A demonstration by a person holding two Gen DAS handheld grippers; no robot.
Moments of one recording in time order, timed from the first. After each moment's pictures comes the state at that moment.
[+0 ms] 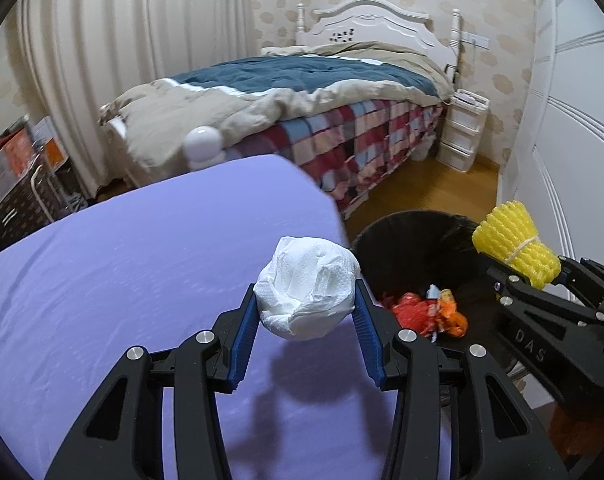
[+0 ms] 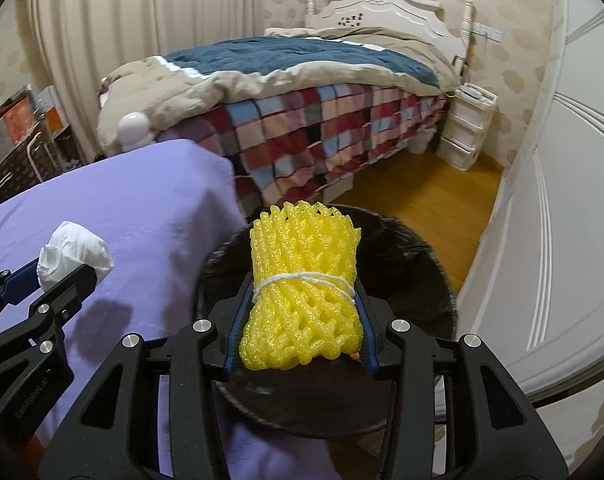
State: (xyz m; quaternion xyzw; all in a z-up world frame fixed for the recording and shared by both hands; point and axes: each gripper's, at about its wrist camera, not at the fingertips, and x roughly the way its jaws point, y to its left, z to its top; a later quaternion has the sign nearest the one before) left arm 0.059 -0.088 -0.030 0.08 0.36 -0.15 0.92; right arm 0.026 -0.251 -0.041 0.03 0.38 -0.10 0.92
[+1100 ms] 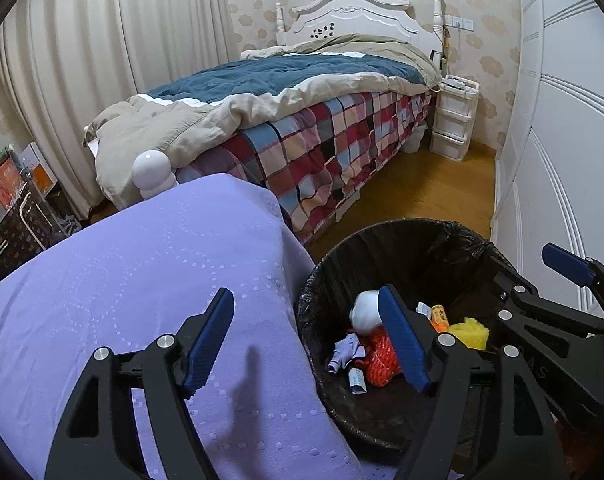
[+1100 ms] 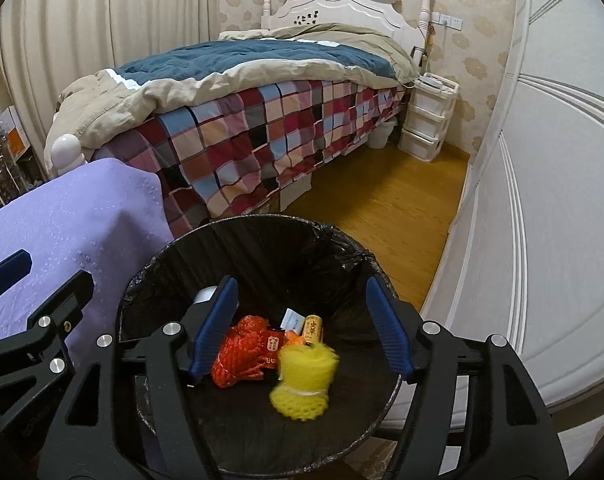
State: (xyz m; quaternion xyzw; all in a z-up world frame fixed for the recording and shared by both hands) left arm 0.084 -0.149 -0.044 0.11 0.36 -0.15 0.91; right arm 0.043 -0.311 -0.058 0.04 0.37 -0.17 0.91
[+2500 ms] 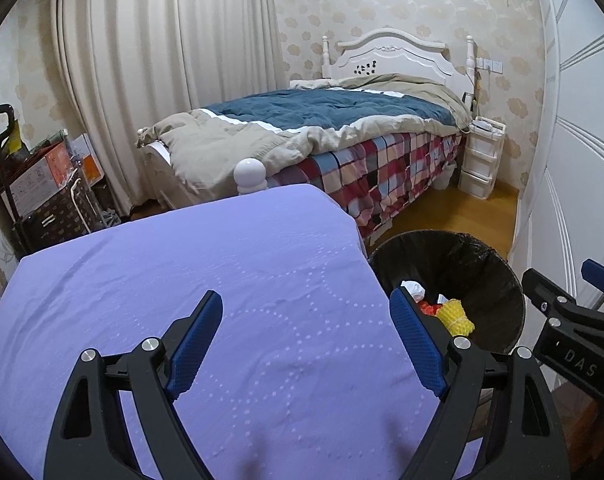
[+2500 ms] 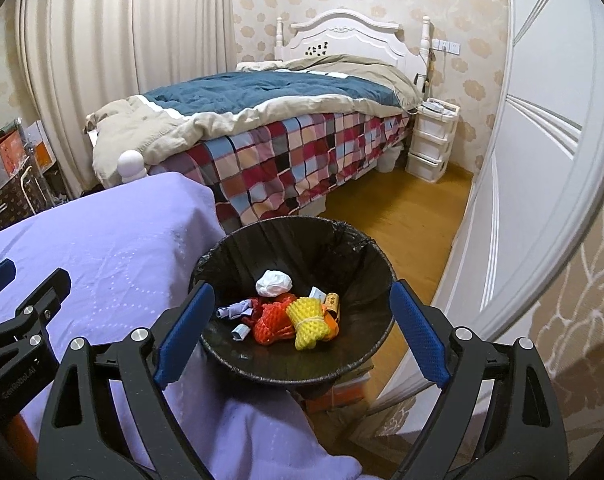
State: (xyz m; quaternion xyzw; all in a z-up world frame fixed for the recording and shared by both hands) left arm -0.017 -0.058 0.005 0.07 0.31 -0.09 0.94; right arm -0.063 -0.254 -0.005 0.05 0.32 -0.14 0.93
